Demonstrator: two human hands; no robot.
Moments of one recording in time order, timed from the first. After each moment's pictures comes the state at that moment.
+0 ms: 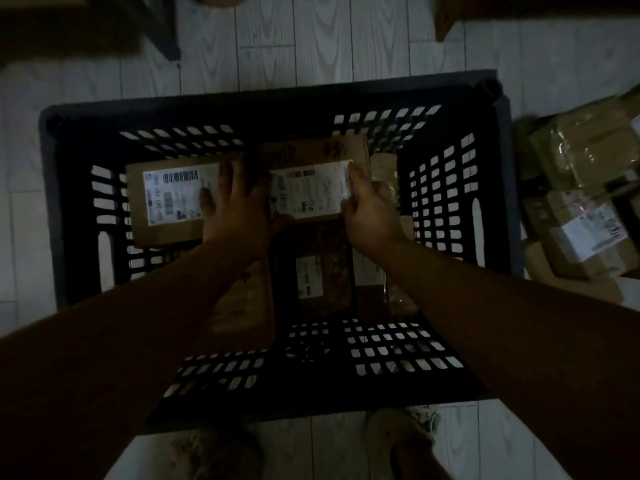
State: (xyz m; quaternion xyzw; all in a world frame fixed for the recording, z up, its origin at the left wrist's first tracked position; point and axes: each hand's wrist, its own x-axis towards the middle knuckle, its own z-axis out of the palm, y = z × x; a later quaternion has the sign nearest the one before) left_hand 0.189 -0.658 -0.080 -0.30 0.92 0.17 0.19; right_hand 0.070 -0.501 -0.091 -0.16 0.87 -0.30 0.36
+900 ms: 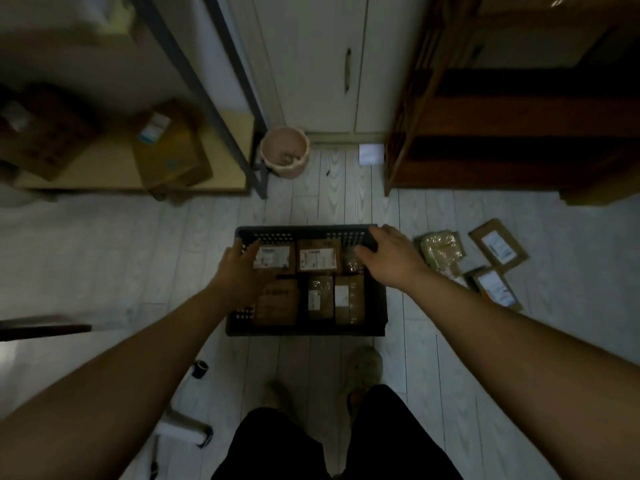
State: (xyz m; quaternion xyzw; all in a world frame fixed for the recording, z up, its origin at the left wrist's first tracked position) left_hand 0.259 -0.578 0.402 -0.40 0.85 0.27 0.18; right_hand 0.064 -0.393 0.396 -0.28 0.86 -0.21 0.38
